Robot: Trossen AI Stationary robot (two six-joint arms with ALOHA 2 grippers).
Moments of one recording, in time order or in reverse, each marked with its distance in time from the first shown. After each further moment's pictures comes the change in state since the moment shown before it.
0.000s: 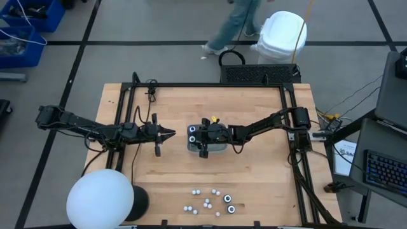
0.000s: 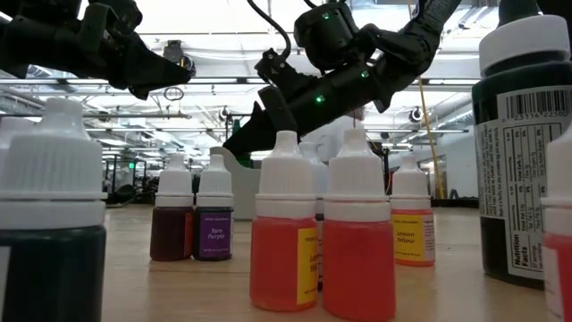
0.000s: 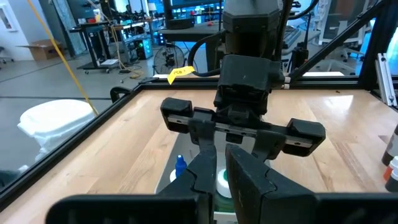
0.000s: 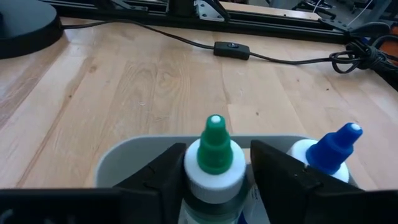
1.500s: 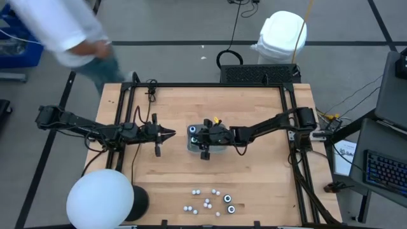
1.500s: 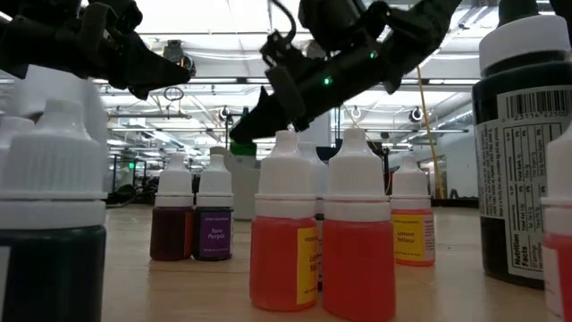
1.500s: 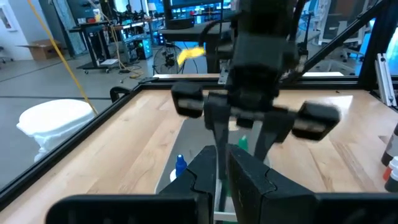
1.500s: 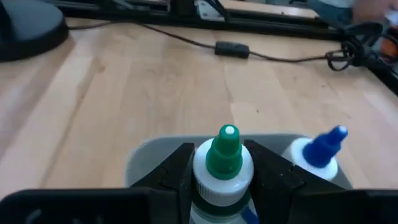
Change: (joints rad) left arm 0.000 0.000 0.000 0.001 0.000 -0.001; right arm 0.033 -0.067 0.000 -0.089 0.053 0.027
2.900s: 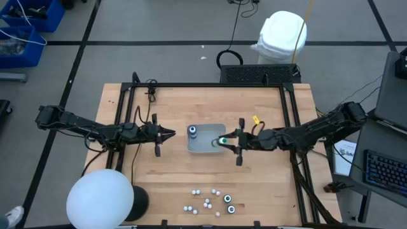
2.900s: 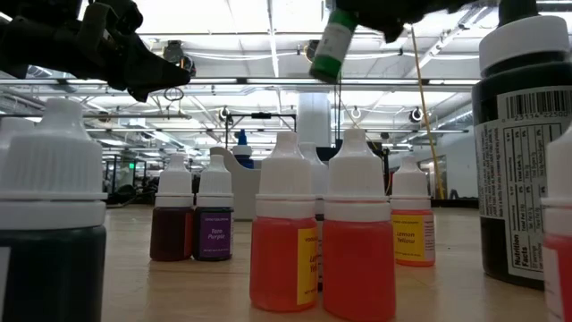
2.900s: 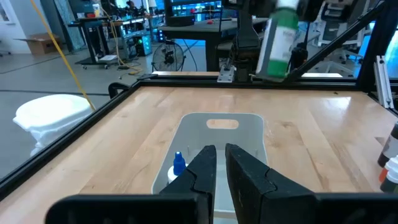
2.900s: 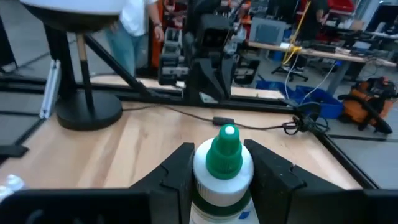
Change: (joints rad) left arm -0.001 0.000 0.000 -0.009 0.000 -0.028; right arm 0.223 -0.666 -0.342 -0.059 0.213 -0.010
